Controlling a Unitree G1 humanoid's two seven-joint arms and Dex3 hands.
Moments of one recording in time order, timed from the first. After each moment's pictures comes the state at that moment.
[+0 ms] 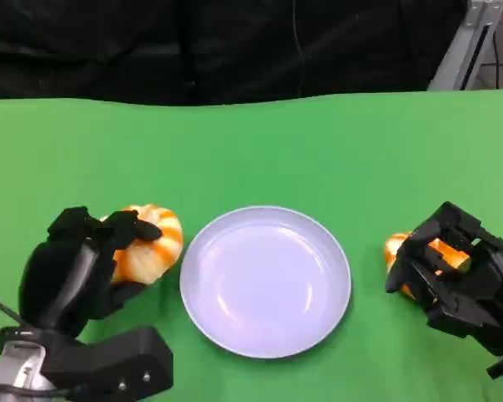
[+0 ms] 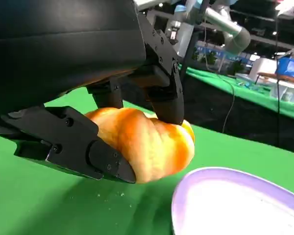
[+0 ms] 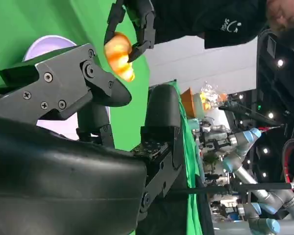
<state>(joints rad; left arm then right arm) -0.20 0.35 -0.27 0.43 0.69 -0.36 0.52 -0.11 -0.01 -0.15 0.33 0.46 -0.25 0.70</state>
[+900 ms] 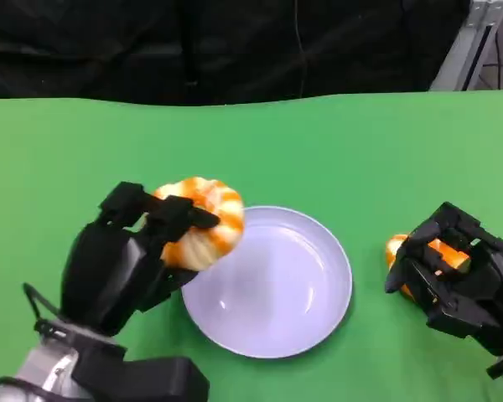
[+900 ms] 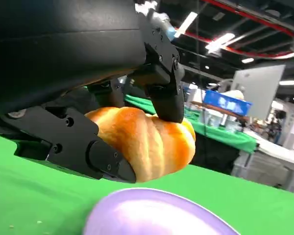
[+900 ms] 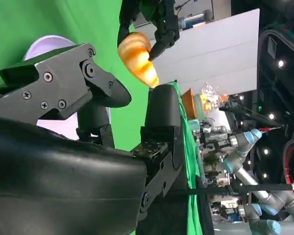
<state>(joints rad) -0.20 0.31 -0.30 0.28 0.78 -0.46 0.55 -0.11 -0.01 -0.15 0.33 0.46 -0.25 0.70</state>
